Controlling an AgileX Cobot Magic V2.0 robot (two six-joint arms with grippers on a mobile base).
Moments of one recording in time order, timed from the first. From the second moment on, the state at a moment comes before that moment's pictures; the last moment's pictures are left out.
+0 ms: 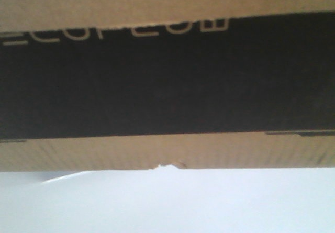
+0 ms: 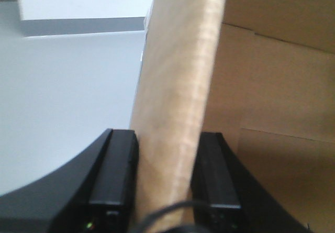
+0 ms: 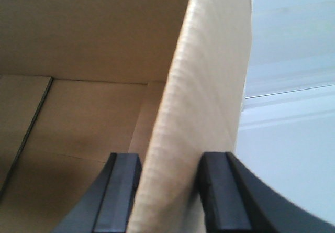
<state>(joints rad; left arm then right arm) -0.11 0.58 -1.08 -0.19 1.10 -0.09 0.02 0.38 -0.97 0.40 0.93 -0.12</state>
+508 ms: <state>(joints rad) -0.11 0.58 -1.08 -0.19 1.10 -0.09 0.02 0.38 -0.97 0.40 0.93 -0.12</state>
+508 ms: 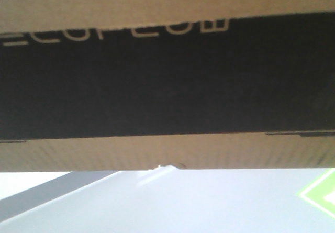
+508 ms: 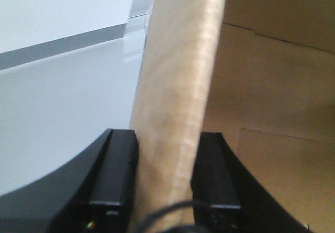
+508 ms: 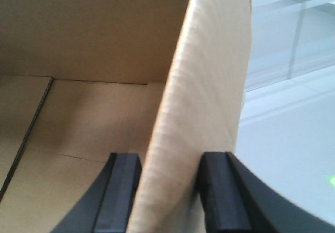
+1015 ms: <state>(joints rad) -0.11 0.58 -1.08 -0.19 1.10 -0.09 0.02 0.38 -0.97 0.40 0.93 -0.12</state>
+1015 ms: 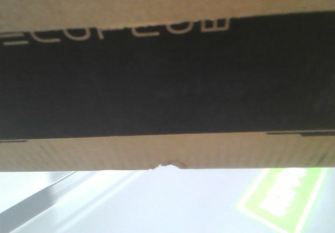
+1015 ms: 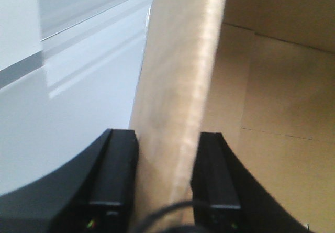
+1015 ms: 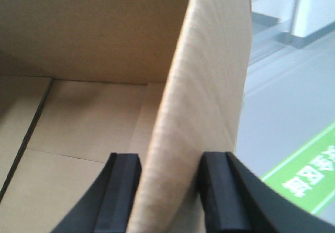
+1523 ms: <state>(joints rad) -0.11 0.58 -1.08 -0.19 1.10 -0.09 0.02 0.38 -0.97 0.40 0.93 -0.12</state>
